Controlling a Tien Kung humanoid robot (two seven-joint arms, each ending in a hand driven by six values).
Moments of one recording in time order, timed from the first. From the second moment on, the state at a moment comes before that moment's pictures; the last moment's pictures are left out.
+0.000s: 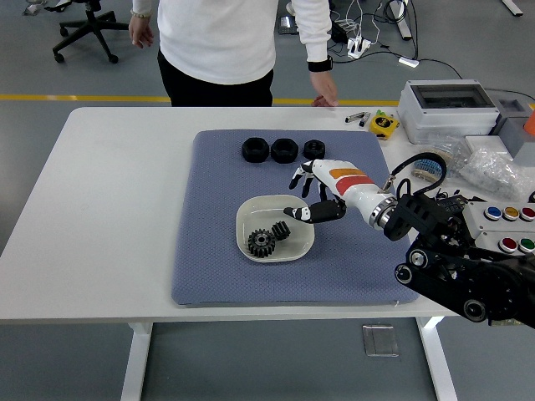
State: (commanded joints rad) left arm -0.07 0.03 -0.93 -0.18 0.81 0.08 0.23; right arm 0.88 -0.27 0.31 1.12 -1.33 -0.36 0.03
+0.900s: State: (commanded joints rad) left arm -0.07 0.02 -0.97 -0.18 0.83 0.08 0.23; right arm 0.77 -0.23 0.38 1.15 -0.19 -0.11 0.39
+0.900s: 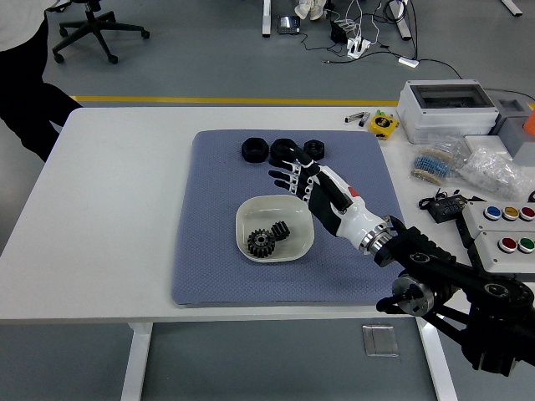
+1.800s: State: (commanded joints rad) left arm -0.11 0.00 -0.96 -0.18 0.84 0.08 0.22; right arm 0.73 -0.28 0.49 1.14 0.30 -0.09 0.43
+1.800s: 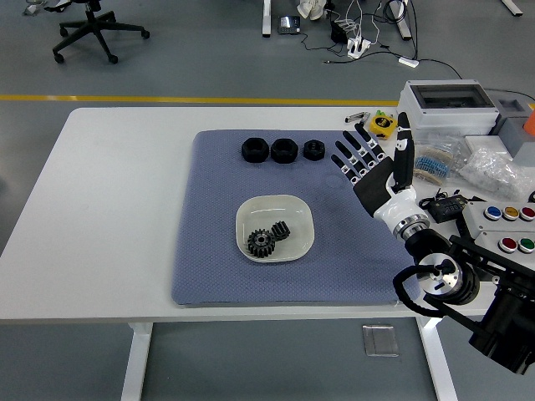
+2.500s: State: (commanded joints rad) left arm -0.14 0.00 -0.86 -0.18 0.73 0.11 0.23; right arm 0.69 -0.41 0.57 1.39 -0.01 -0.43 0.46
